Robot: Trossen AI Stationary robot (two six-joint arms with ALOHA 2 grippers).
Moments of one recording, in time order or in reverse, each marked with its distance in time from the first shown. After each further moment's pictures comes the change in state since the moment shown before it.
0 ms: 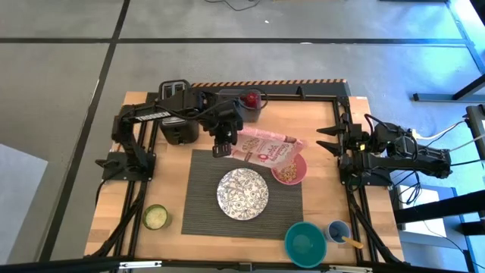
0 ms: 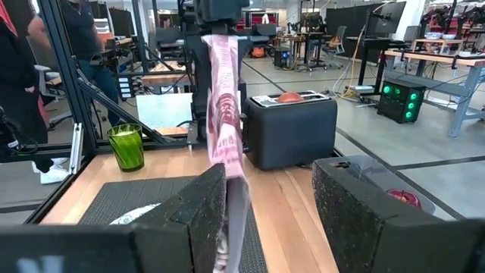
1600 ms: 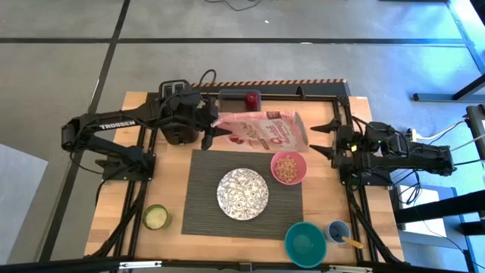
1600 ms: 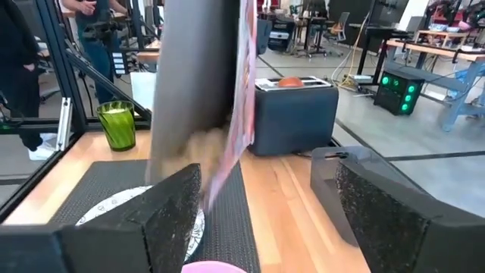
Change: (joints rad) left arm 0.218 -0.556 -0.973 1.145 0.316 0.088; right arm 0.000 0.099 0.000 0.036 -0.004 -0.053
